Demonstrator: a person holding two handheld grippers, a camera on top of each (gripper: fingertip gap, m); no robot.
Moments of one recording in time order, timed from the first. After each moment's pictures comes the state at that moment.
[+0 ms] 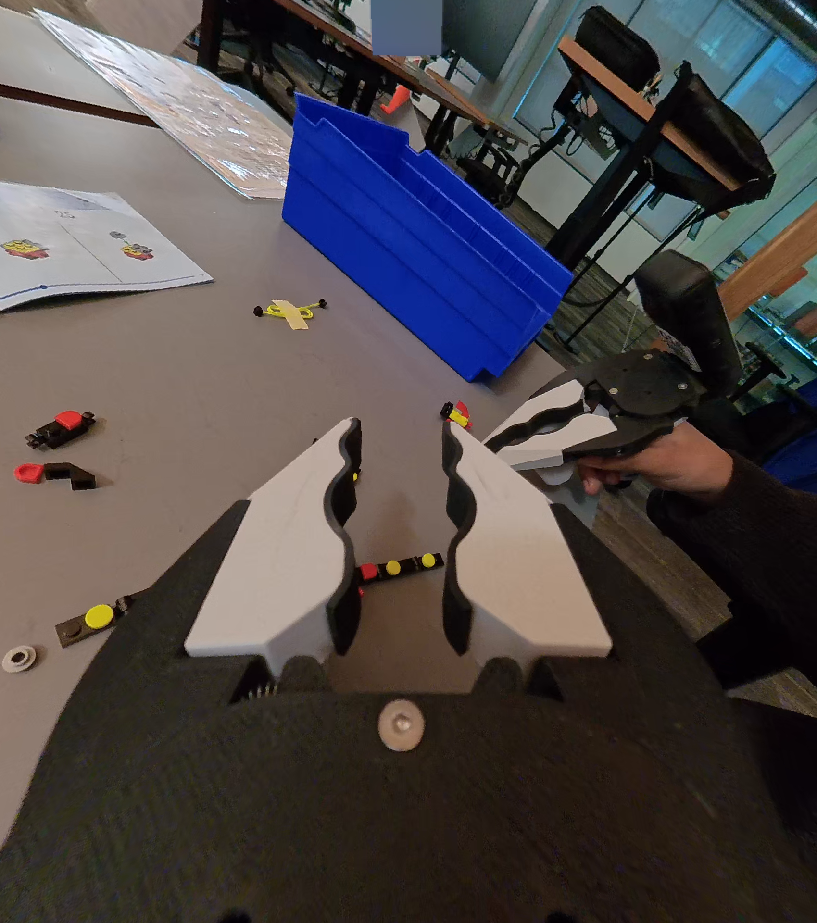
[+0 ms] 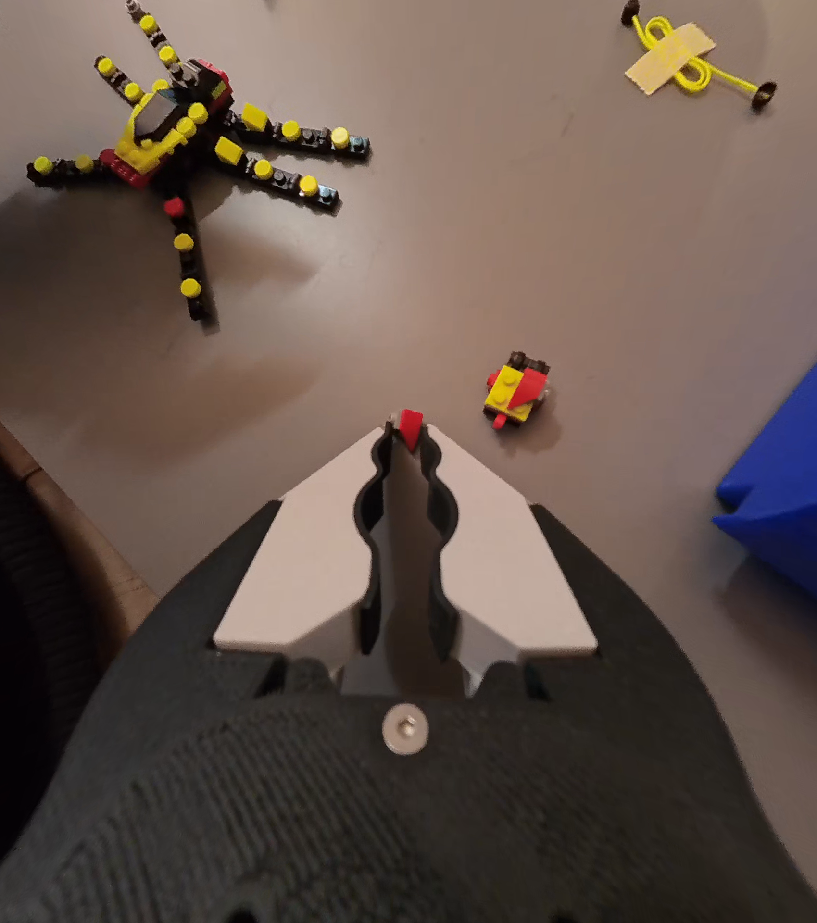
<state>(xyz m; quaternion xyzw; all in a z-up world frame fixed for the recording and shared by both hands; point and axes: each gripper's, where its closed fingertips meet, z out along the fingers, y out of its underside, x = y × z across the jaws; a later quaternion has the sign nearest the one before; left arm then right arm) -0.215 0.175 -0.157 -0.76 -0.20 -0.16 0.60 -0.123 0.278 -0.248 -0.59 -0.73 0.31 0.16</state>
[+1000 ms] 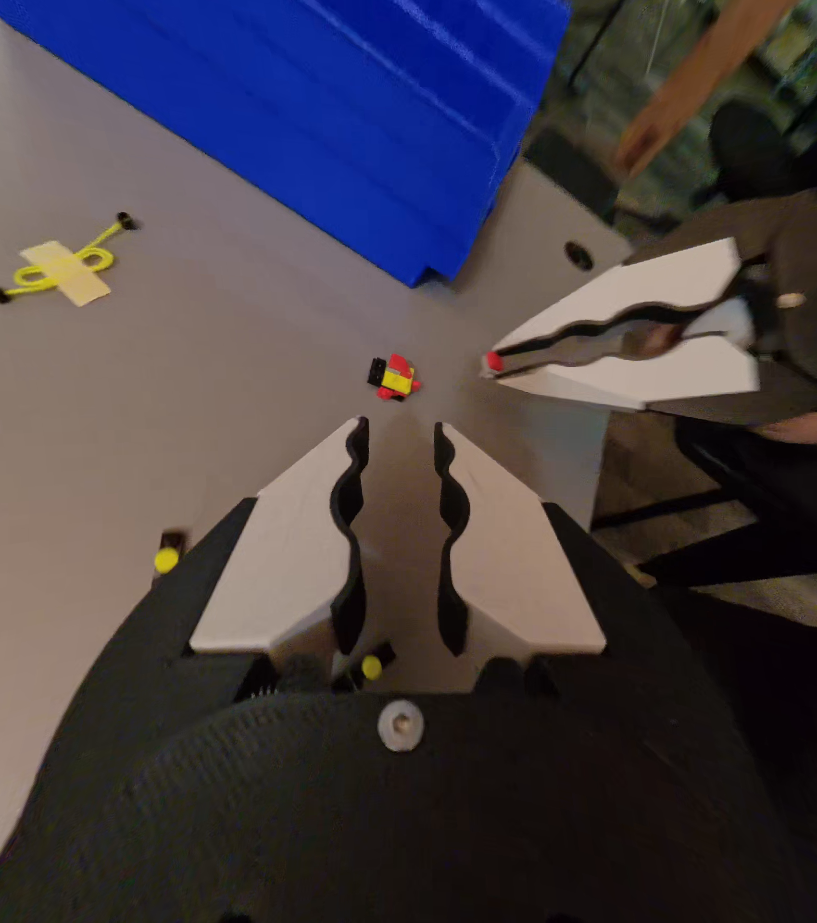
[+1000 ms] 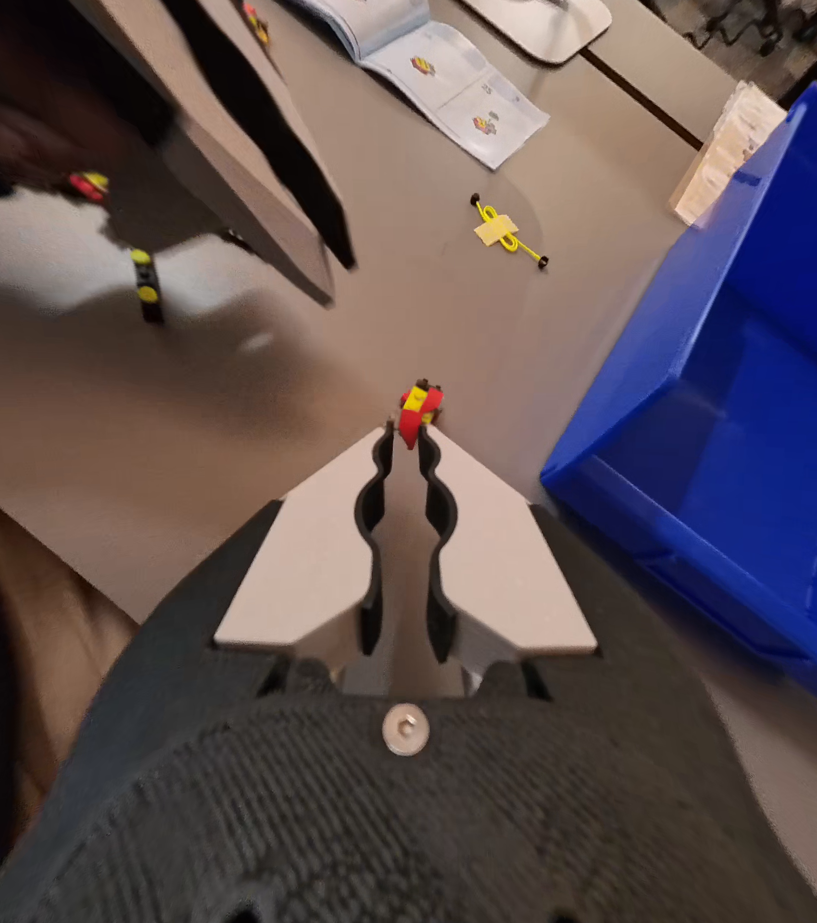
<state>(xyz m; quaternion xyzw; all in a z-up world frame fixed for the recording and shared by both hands) -0.152 0.268 -0.193 -0.88 -0.07 -0.18 0.44 -0.109 0.305 -0.199 -0.53 -0.73 0.26 0.36</state>
